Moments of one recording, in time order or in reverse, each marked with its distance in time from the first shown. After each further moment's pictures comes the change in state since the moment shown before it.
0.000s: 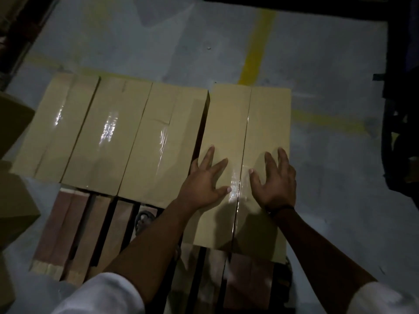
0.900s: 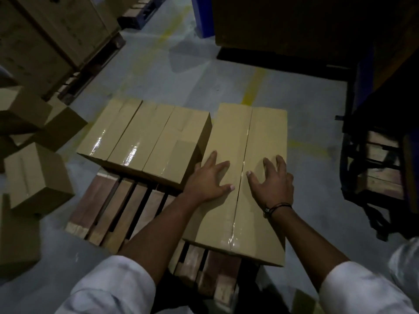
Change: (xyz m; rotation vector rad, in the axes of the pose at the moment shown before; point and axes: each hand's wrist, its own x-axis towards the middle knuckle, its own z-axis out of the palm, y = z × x) left_hand -0.249 0.239 -0.049 0.077 0.105 -0.088; right_hand -0.201 0.014 -0.264 0.058 0.003 -0.011
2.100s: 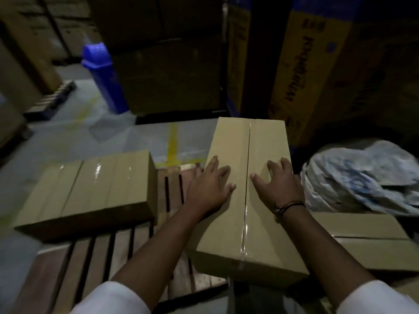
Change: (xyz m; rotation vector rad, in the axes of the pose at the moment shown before) left_hand -0.384 0.043 0.031 0.021 0.219 0.612; right_hand -0.466 -0.005 -0.120 -0.094 0.478 0.323
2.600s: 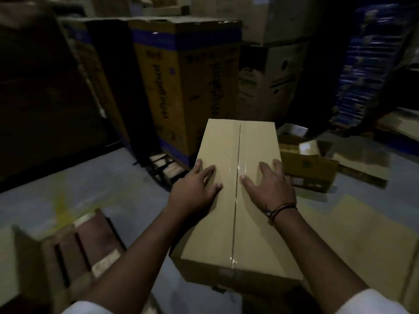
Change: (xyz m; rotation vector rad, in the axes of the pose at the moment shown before) left_hand 0.017 0.315 0.101 0.019 -0.168 0.476; right_hand -0.071 0.265 -0.200 -0.113 0.298 0.441
